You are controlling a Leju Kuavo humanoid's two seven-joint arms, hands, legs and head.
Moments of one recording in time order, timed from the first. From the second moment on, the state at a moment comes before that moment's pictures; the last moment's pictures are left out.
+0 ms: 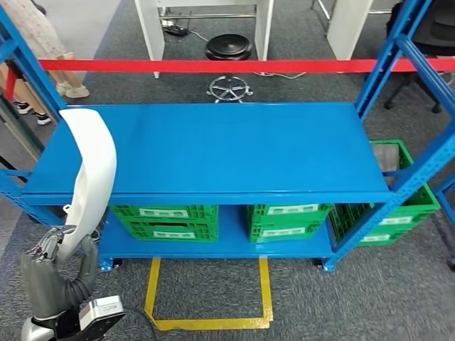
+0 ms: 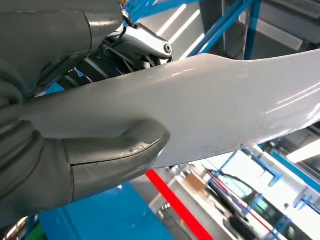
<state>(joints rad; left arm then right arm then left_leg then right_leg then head) 0.31 -0.07 -0.14 -1.97 -0.72 0.70 -0.40 0.00 0.35 -1.36 -0.68 1.33 0.06 -0.24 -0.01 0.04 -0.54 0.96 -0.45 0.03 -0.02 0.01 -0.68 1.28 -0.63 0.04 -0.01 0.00</state>
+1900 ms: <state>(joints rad) 0.30 -0.05 -0.15 -1.89 -0.57 0.67 -0.37 0.00 0.36 -1.35 -0.69 1.30 0.03 -0.23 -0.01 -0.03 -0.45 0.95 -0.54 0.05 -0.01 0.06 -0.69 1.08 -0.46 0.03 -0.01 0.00</state>
